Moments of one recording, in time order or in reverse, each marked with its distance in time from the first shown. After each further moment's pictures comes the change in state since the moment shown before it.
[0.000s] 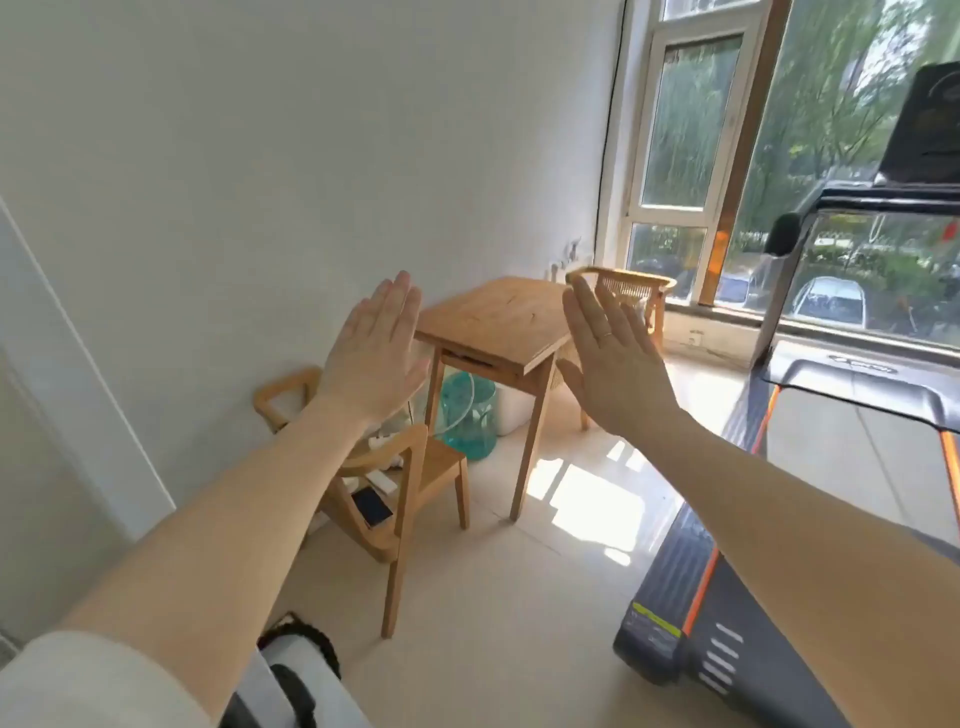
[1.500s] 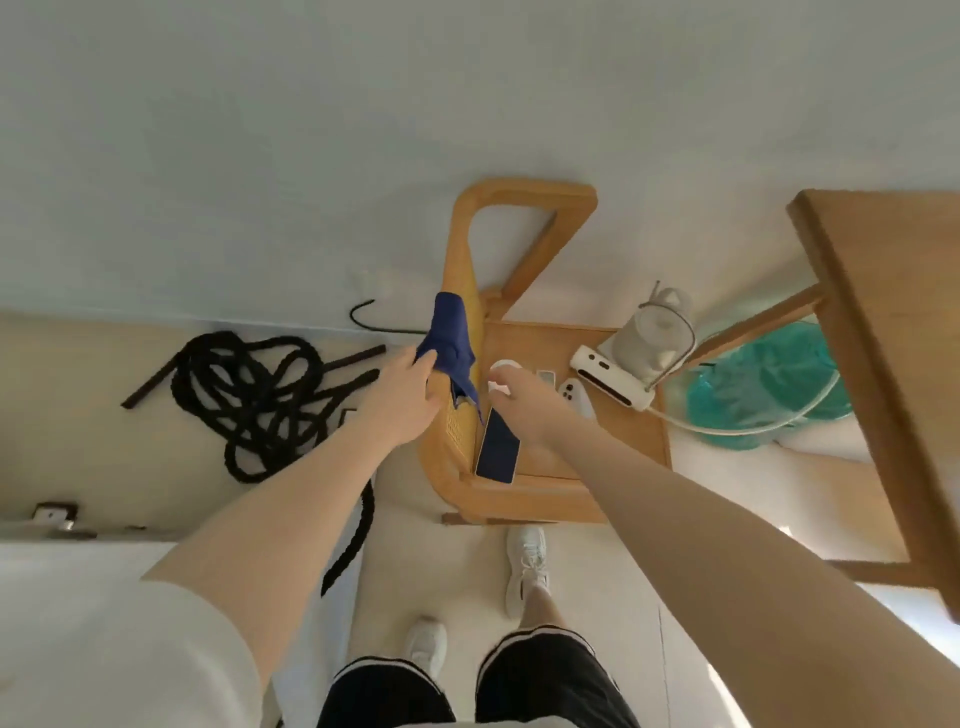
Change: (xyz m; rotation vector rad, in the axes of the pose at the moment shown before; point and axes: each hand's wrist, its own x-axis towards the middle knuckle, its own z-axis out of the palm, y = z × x) left_hand 0.101 -0.292 0.467 -0.419 -0.609 -1.315; right_hand 0.338 -0.231 0.605 0.829 -1.401 -0.402
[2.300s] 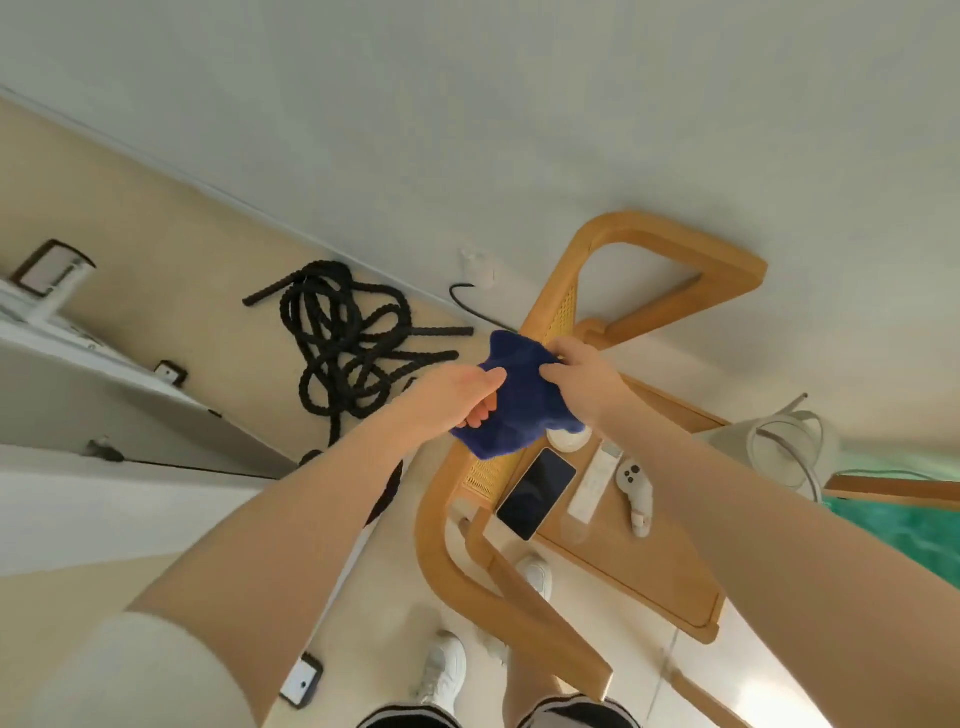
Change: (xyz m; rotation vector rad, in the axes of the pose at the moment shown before) left_hand 0.067 0.031 -0.031 -0.681 -0.056 -0.426; right_hand 0.137 -0.017 -0.070 0.148 -0.209 -0.201
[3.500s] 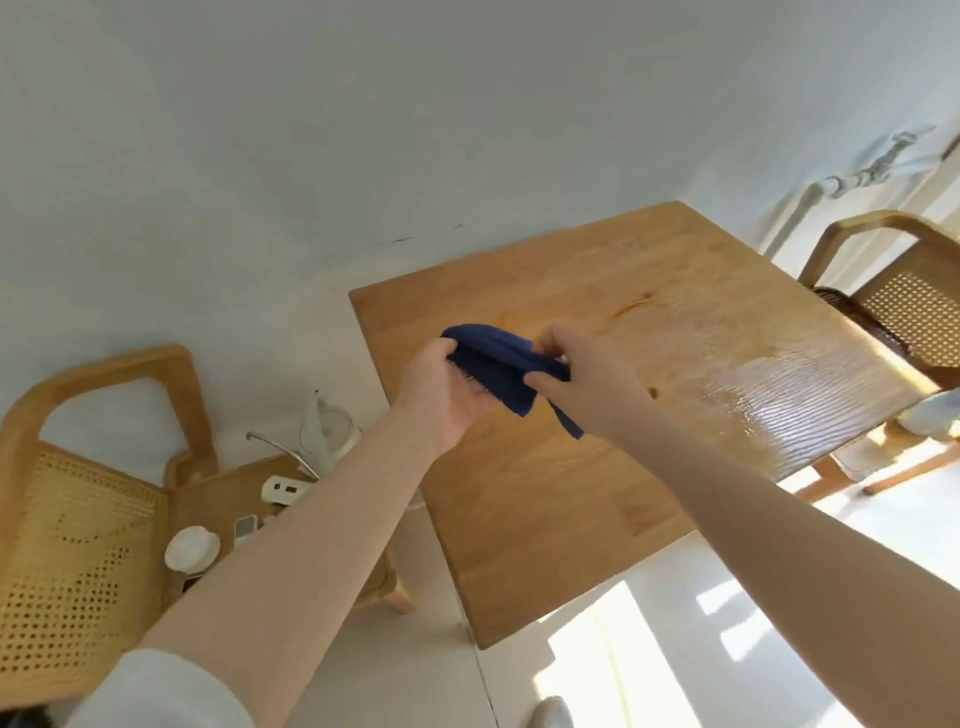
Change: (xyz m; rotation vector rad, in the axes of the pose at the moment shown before) left_hand -0.265 0.282 0.485 -0.845 -0.689 0.115; right_hand -0.543 0.247 -0.280 -0.184 0.853 0.081
